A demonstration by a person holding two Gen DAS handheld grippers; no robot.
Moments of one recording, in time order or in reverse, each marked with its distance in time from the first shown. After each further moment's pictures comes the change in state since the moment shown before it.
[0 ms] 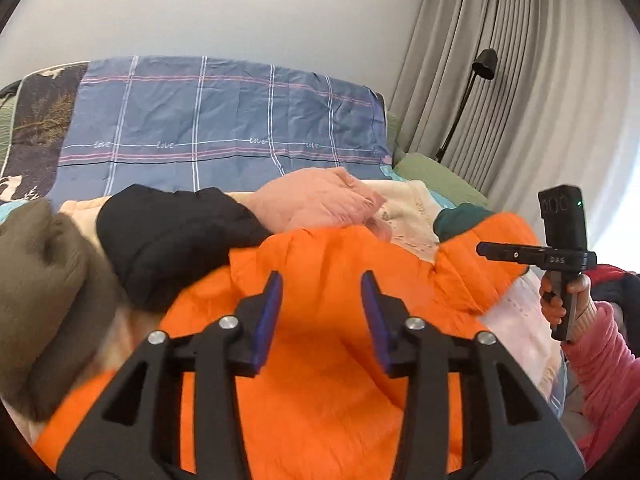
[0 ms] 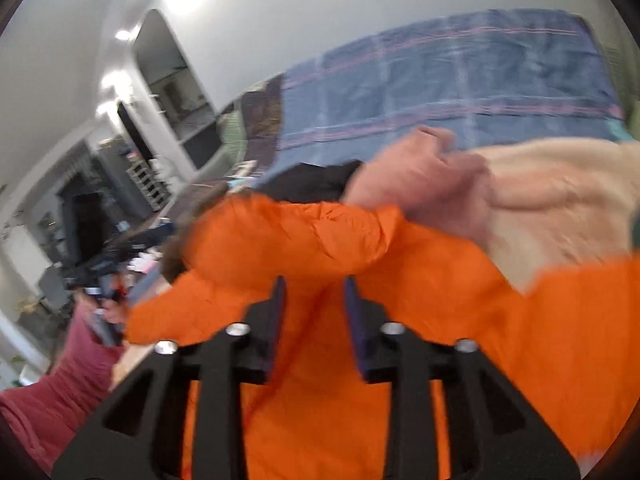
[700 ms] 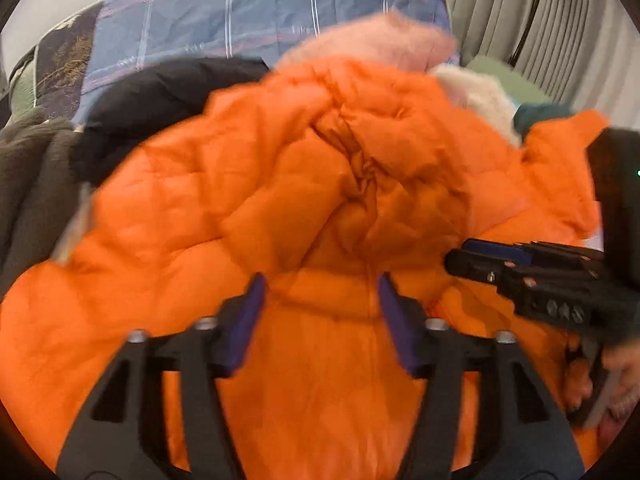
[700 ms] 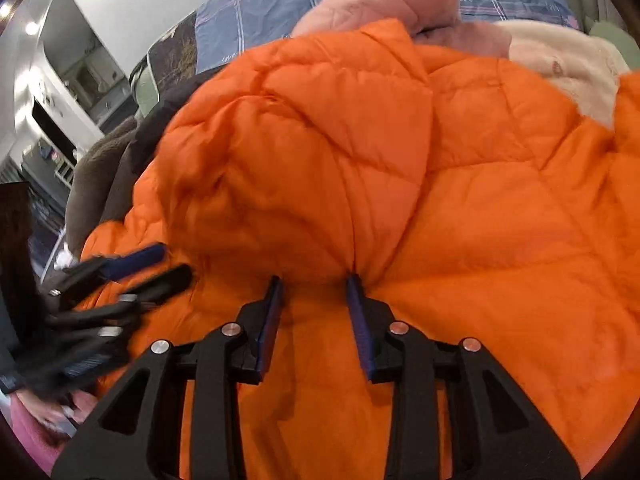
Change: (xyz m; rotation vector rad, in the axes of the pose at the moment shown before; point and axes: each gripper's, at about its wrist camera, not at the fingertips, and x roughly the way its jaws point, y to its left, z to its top) left arm 0.117 -0.014 -0.092 -0.023 0.308 0.251; right arm 0.162 0.020 -0.071 0.139 0.198 -0.205
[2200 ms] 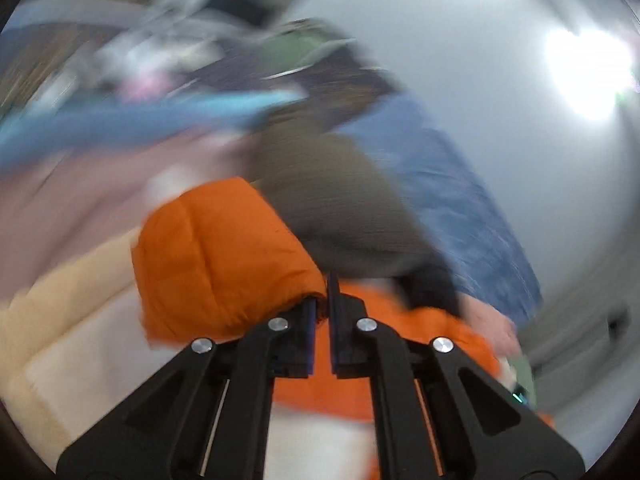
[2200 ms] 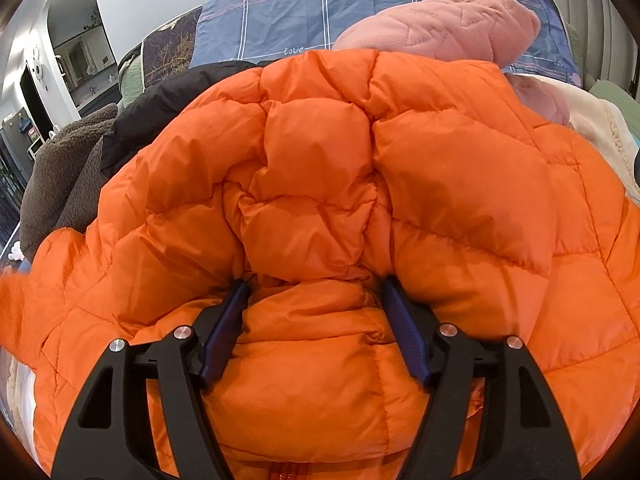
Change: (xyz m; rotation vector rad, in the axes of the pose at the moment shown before) left arm -0.230 0.235 -0.145 -0.839 -0.527 0.130; right arm 0.078 0.048 0.021 -0.083 -0.103 -0.142
